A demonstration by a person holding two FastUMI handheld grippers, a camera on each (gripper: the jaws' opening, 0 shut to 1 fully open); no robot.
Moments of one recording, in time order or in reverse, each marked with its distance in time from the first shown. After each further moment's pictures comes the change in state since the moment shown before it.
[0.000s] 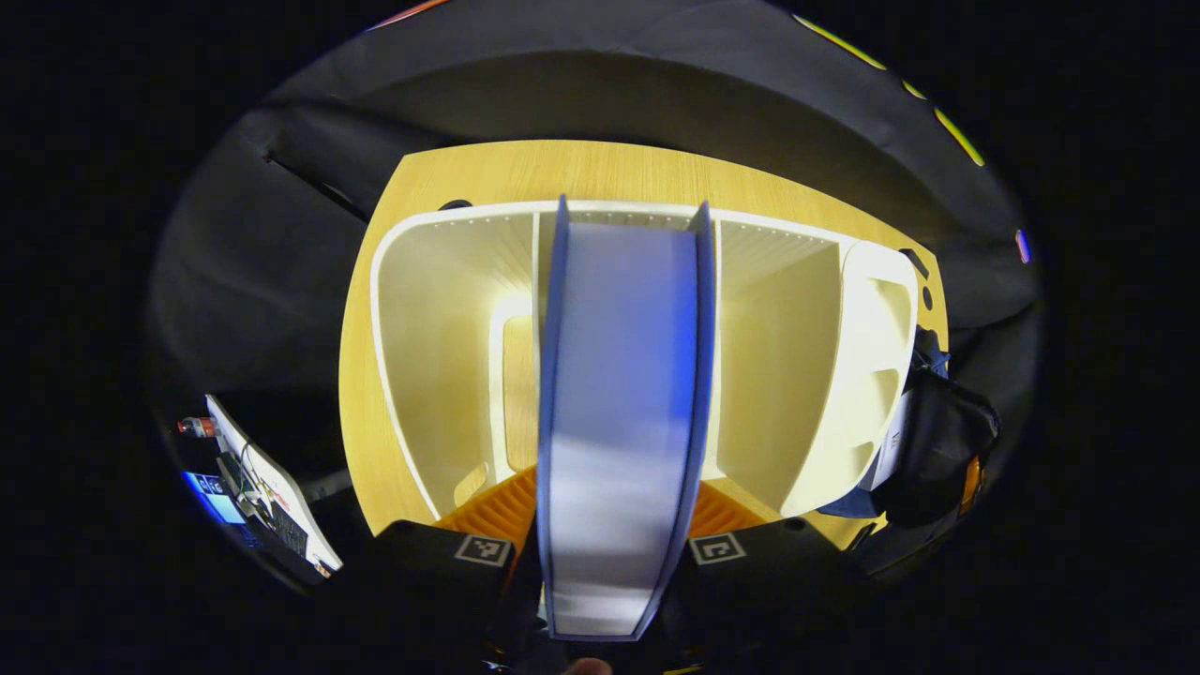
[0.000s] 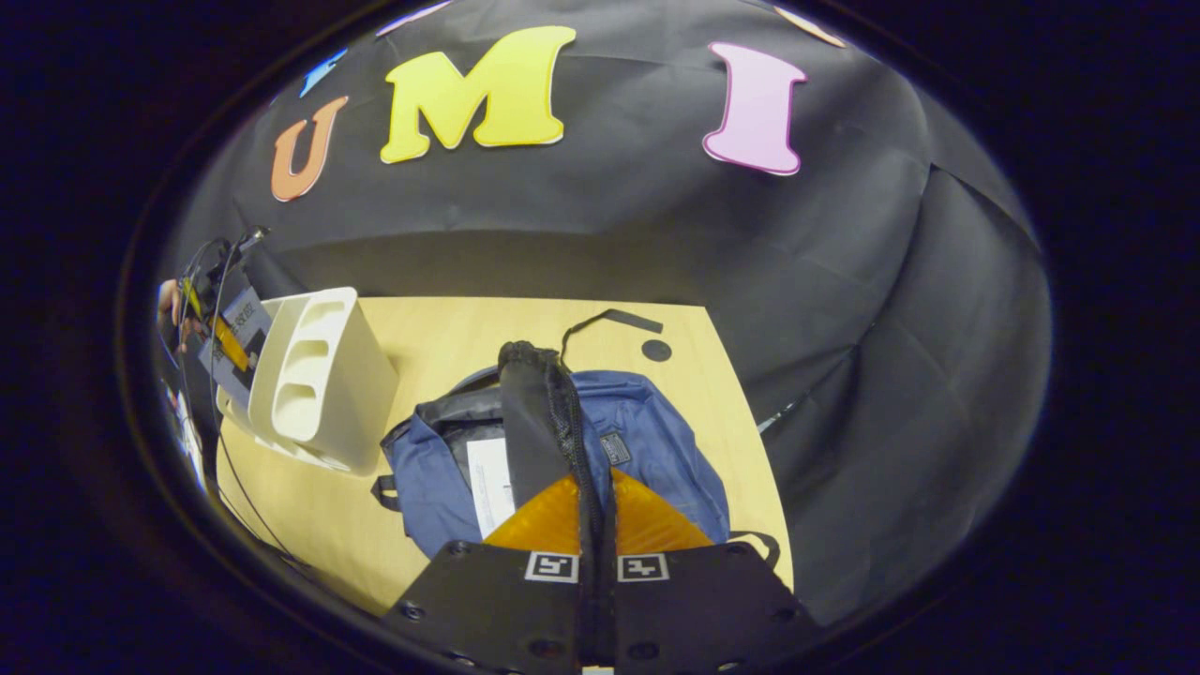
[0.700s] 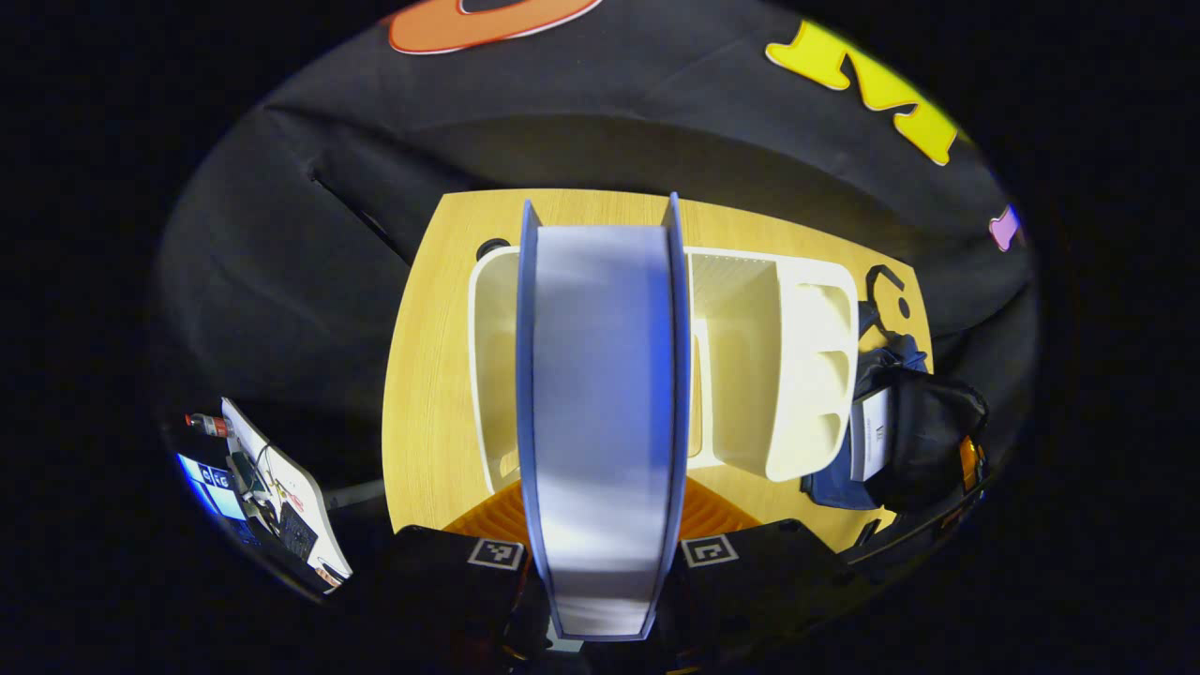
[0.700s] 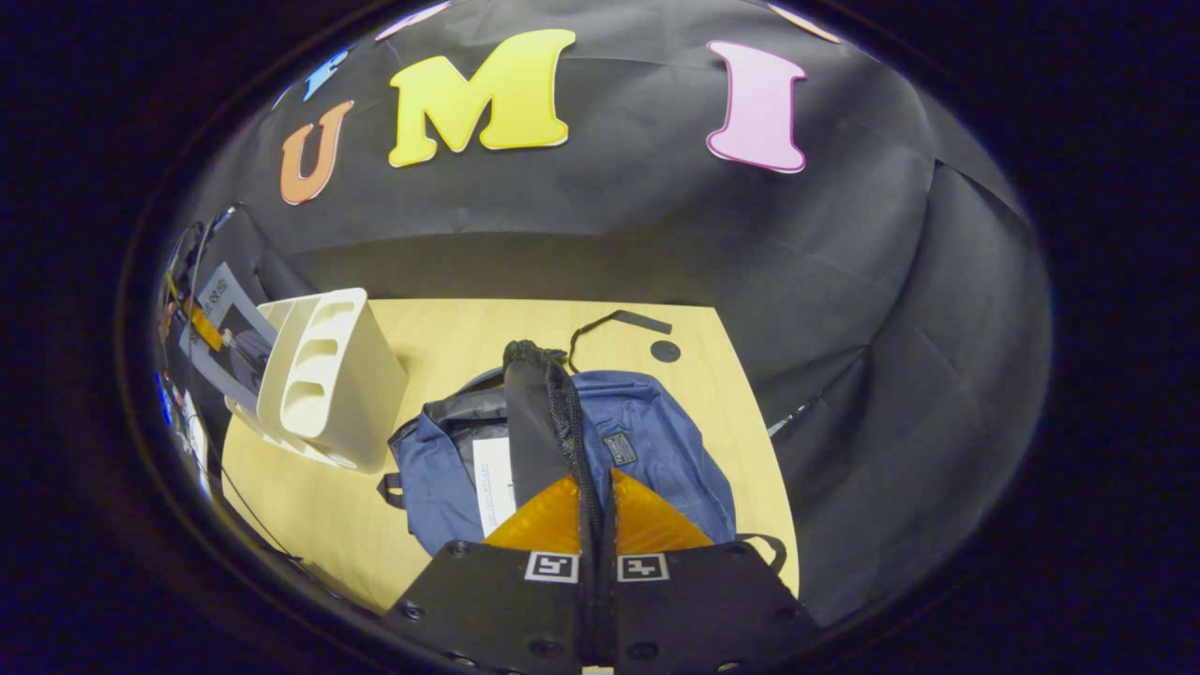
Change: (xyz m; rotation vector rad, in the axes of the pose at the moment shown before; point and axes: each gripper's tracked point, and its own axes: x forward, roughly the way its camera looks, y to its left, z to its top) left arm -0.100 0.014 -0.032 -0.012 -0.206 -0.022; right arm 0.001 -0.003 -0.004 0.002 -0.016 0.049
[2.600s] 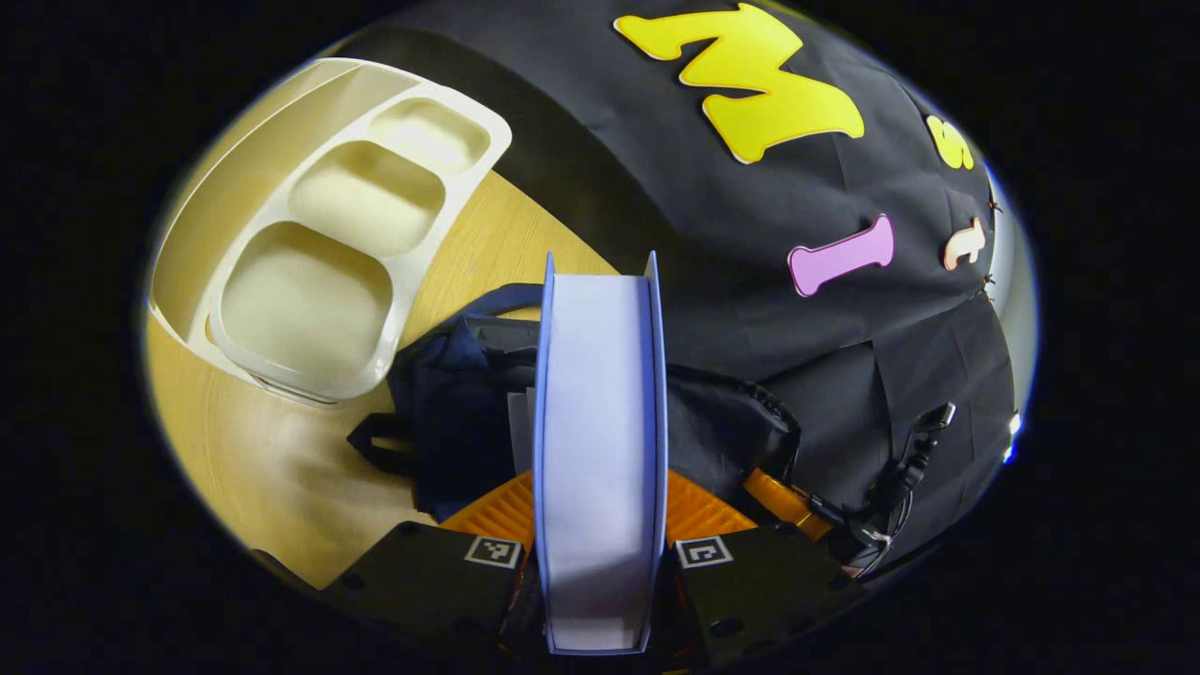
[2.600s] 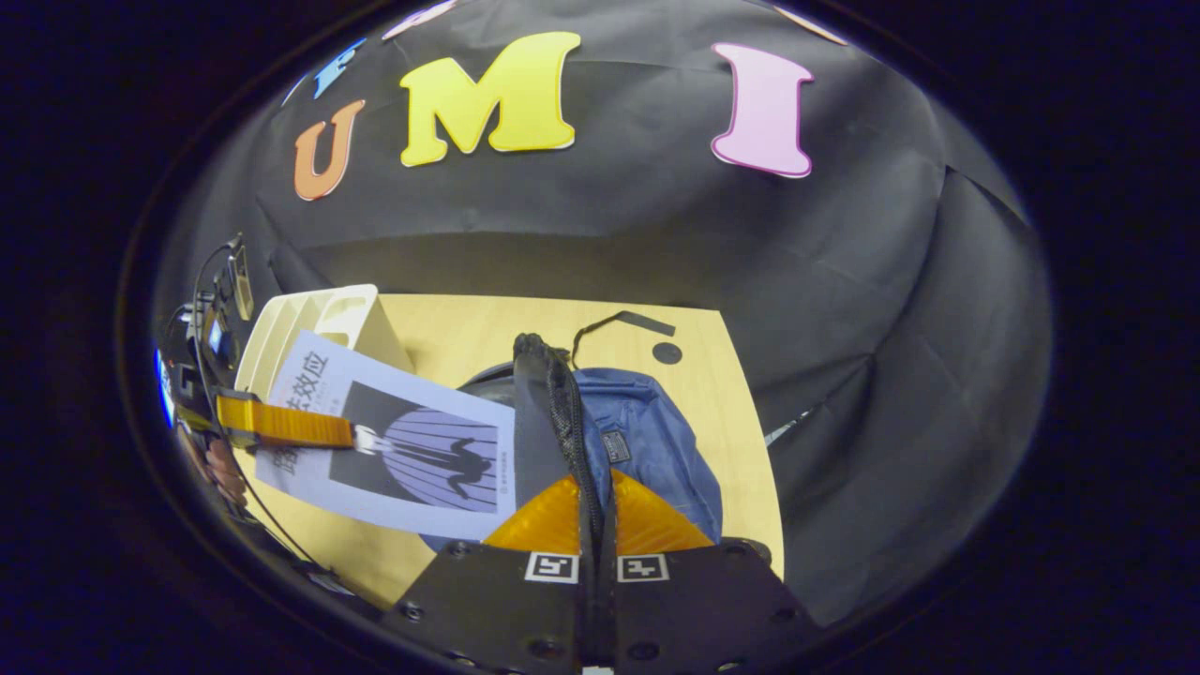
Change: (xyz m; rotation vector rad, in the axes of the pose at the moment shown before) left arm 0.092 -0.372 -0.089 -0.268 -0.161 -0.822; right arm -0.010 -0.017 0.004 -0.045 0.011 0.032
